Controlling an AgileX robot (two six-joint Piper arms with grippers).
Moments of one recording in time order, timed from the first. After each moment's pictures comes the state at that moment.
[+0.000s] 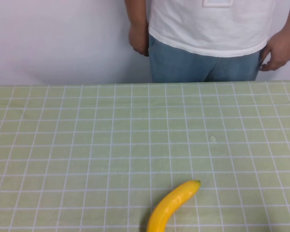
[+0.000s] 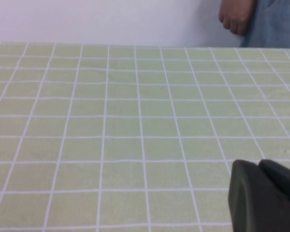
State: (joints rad) right arm 0.06 -0.03 0.03 0.06 0.32 -0.17; left arm -0.14 -0.01 0.02 0.03 0.35 -0.02
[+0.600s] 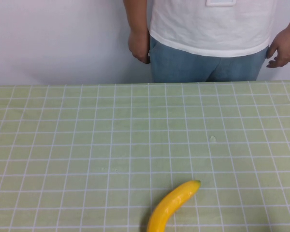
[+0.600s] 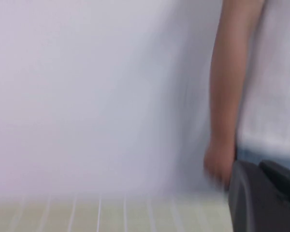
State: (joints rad) right arm 0.06 -0.03 0.03 0.06 0.32 -0.17; left arm -0.14 -0.01 0.03 0.03 -0.05 -0.02
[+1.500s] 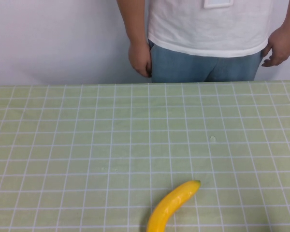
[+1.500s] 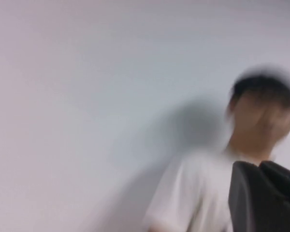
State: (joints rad) right arm 0.06 -0.03 0.03 0.06 0.32 -0.17; left arm -0.14 0.08 -0.56 0.03 -0.09 -0.30
